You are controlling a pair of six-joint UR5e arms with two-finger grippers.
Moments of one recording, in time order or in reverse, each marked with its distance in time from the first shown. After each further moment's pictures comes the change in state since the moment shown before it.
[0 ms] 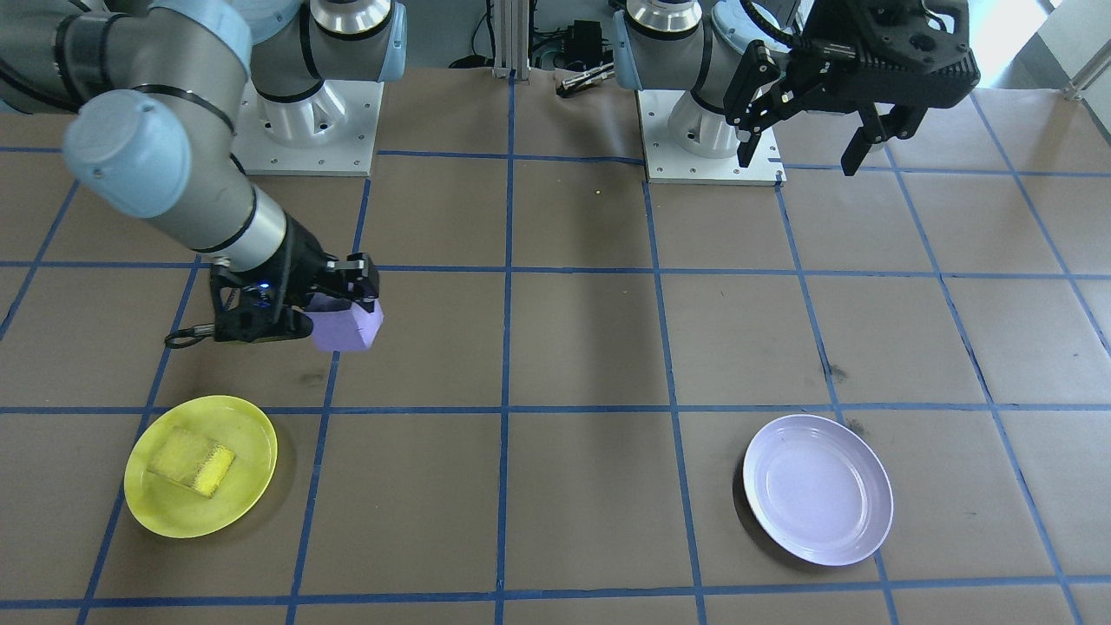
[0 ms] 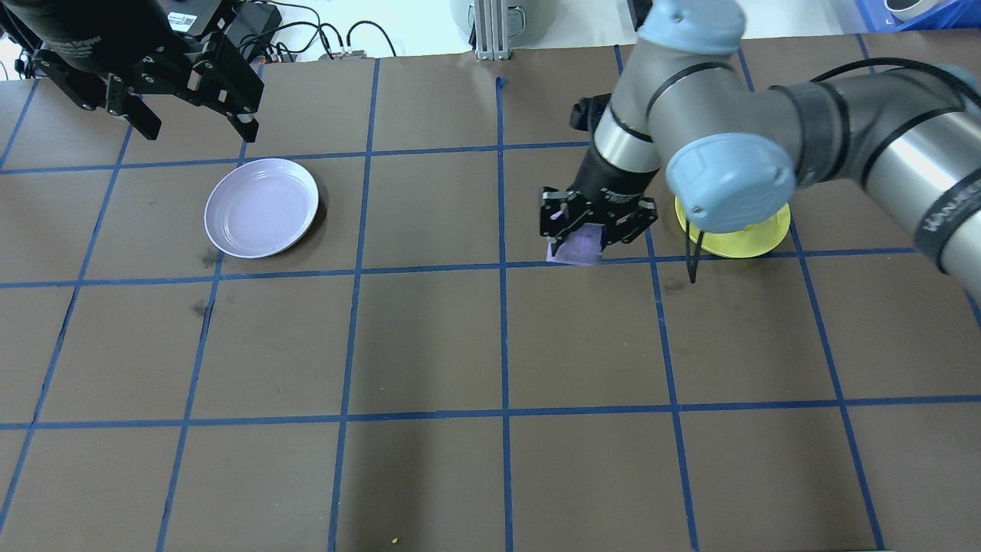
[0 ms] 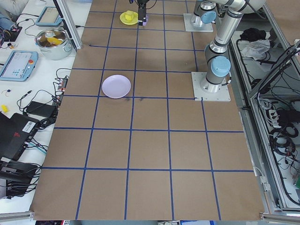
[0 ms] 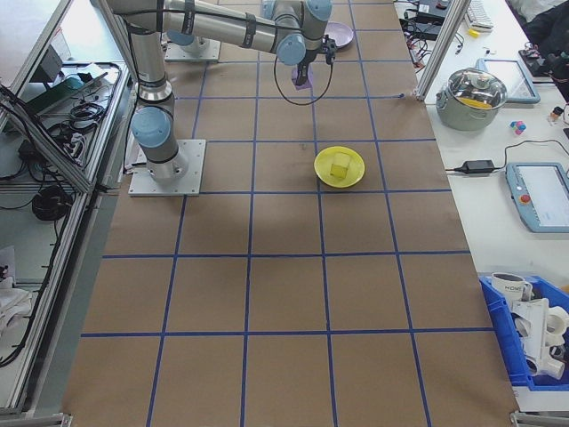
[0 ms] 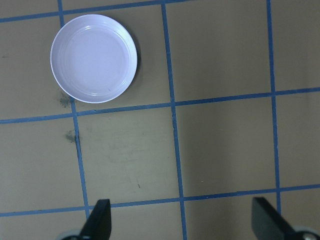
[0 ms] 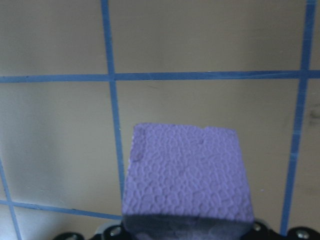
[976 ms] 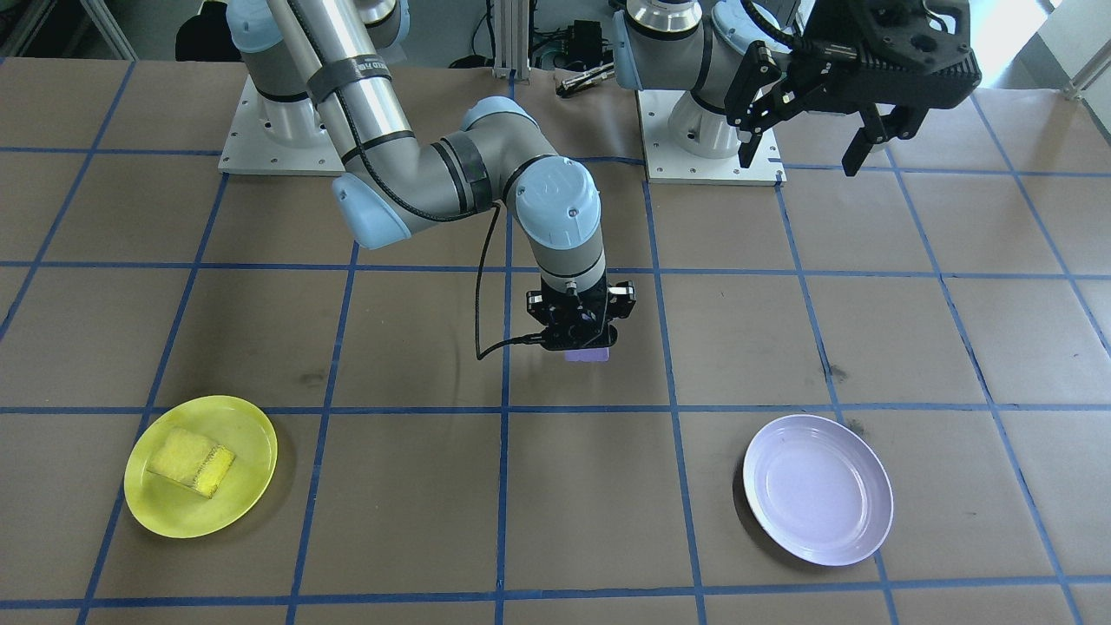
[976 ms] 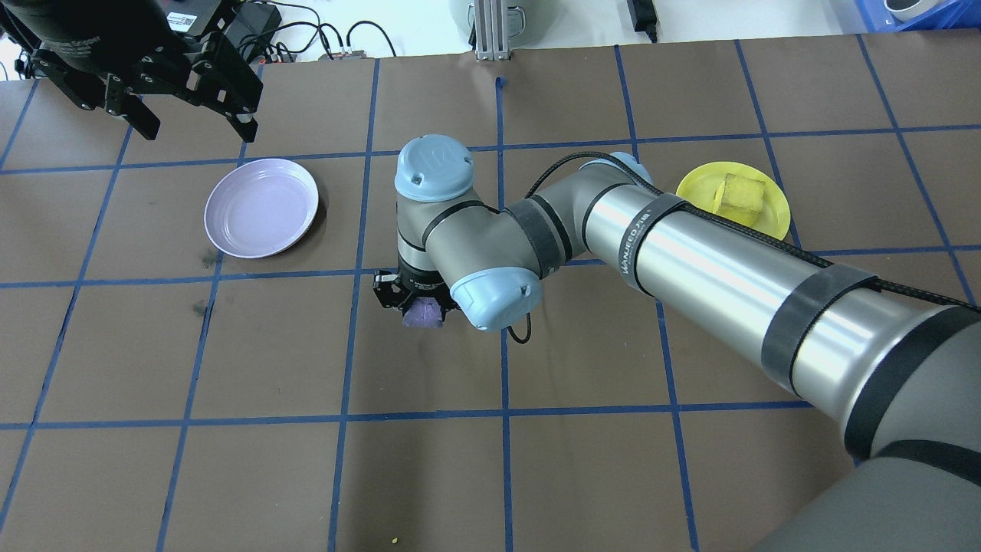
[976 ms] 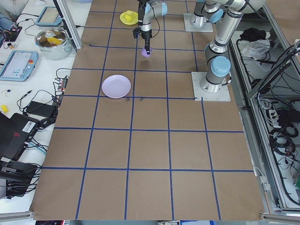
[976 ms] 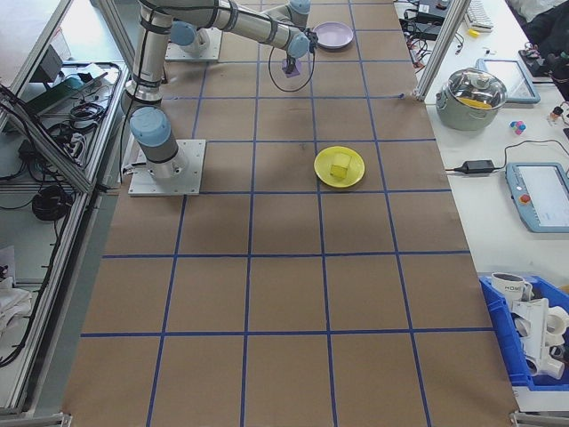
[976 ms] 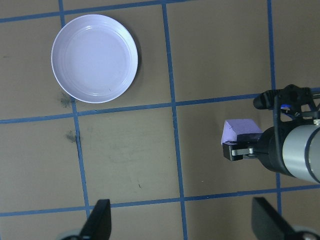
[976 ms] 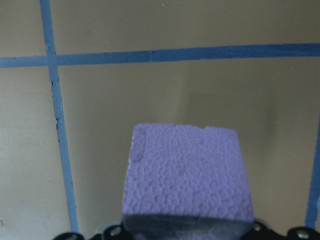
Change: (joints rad) left arm 0.001 0.000 0.000 0.000 0.002 0.000; right arm 0.363 0.321 -0.082 -0.342 -0.008 0.354
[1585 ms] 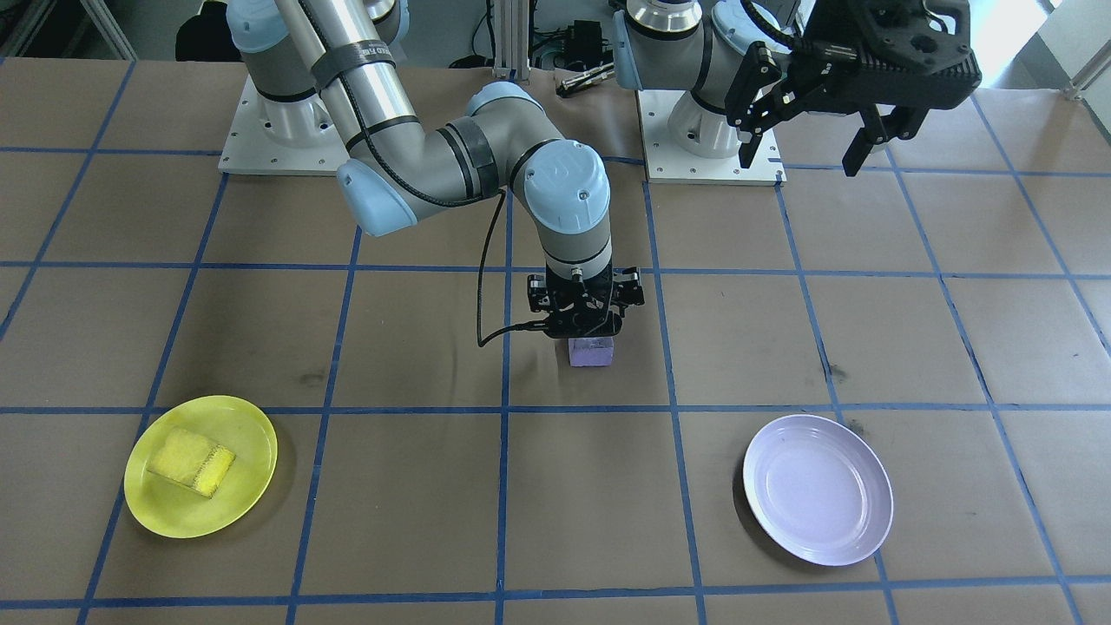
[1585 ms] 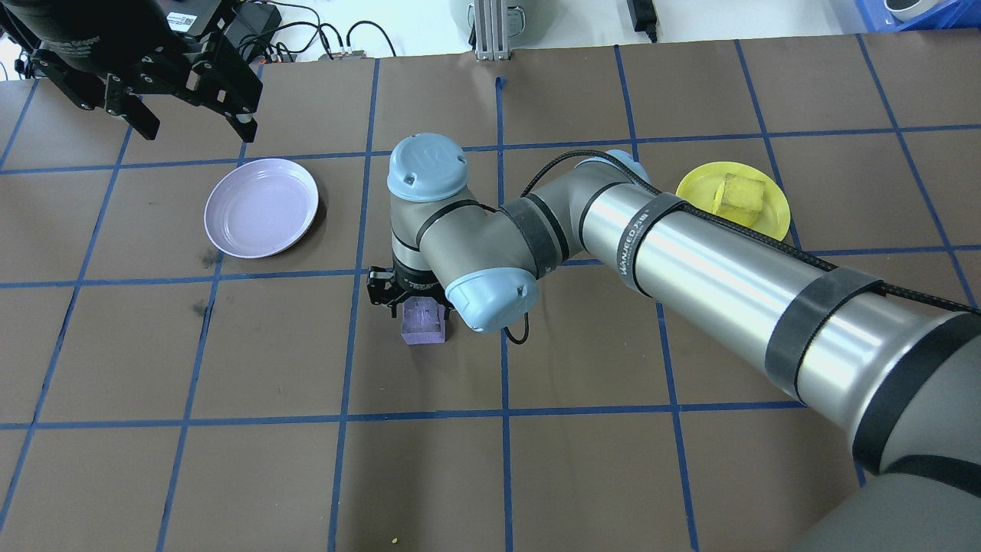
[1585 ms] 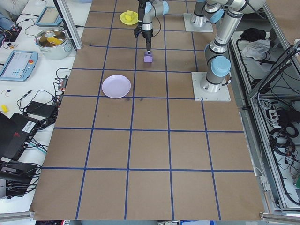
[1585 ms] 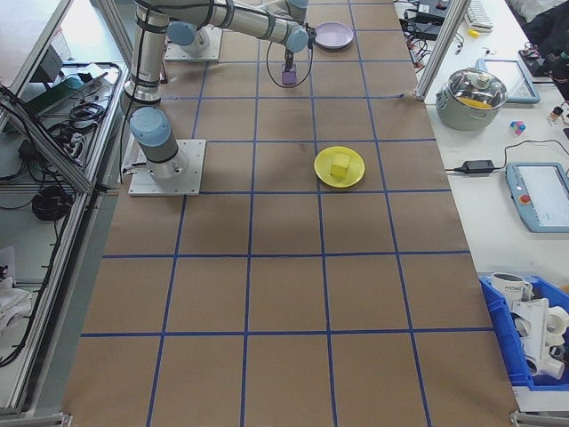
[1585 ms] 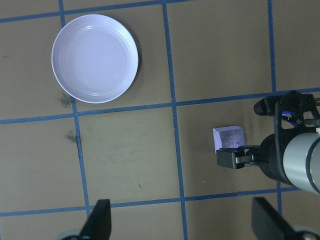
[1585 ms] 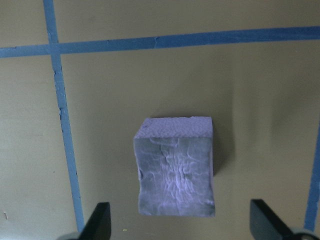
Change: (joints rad) left arm 0.000 -0.001 0.000 0.000 0.001 0.000; right arm 0.010 -0.032 -0.010 0.043 -0.013 0.036
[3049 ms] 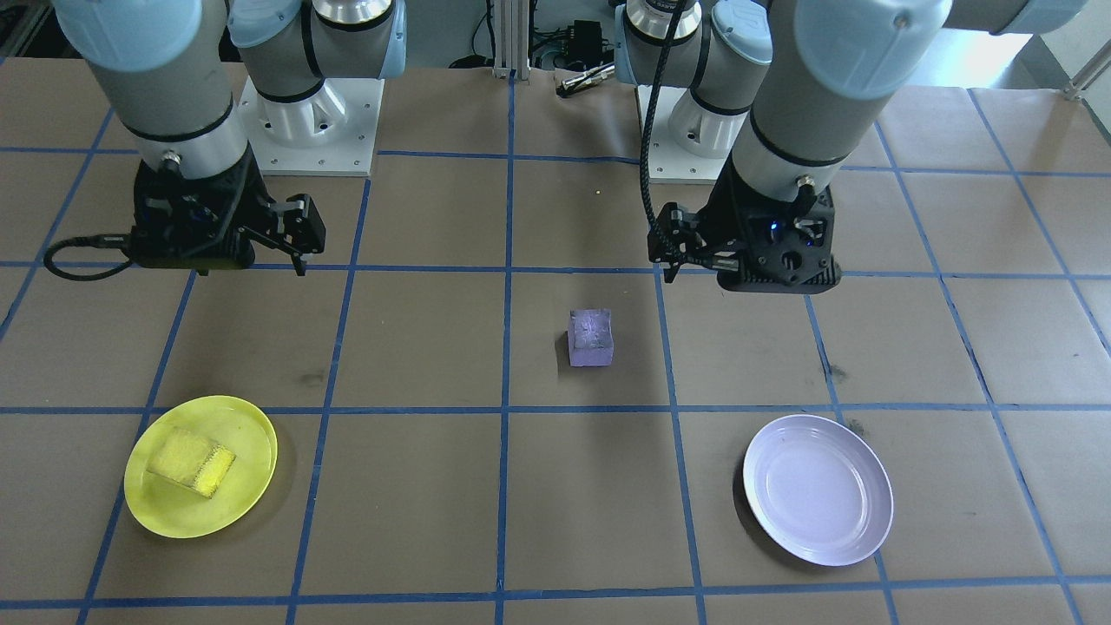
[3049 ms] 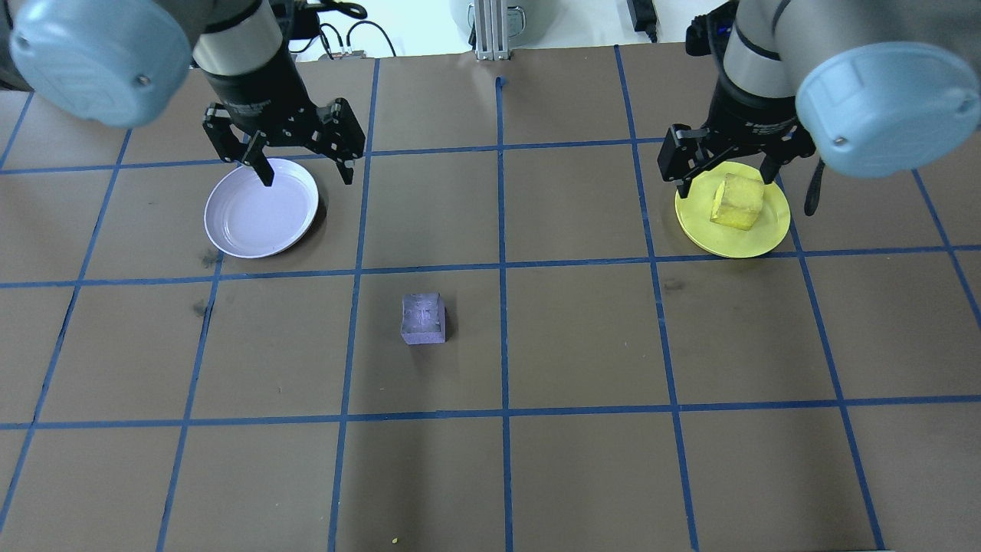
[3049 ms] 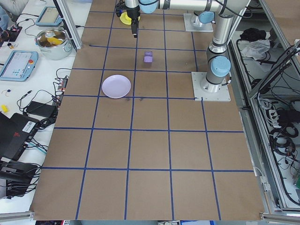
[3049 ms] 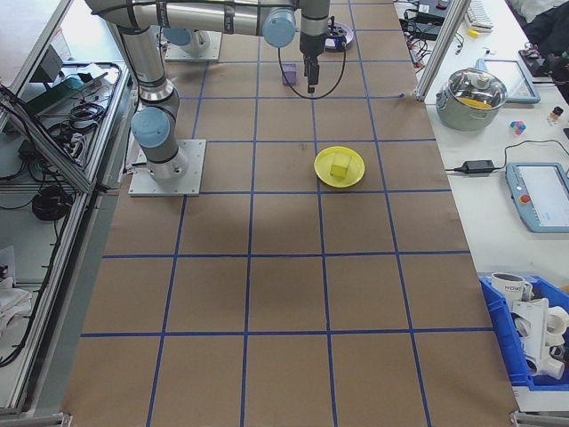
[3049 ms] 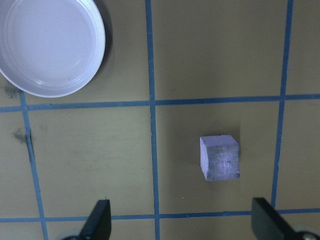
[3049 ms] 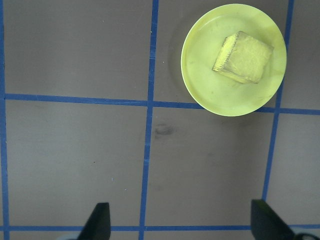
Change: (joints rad) left arm -0.083 -0.181 -0.086 0.124 -0.008 -0.147; right arm -0.505 -0.421 0.000 0.422 -0.322 -0.603
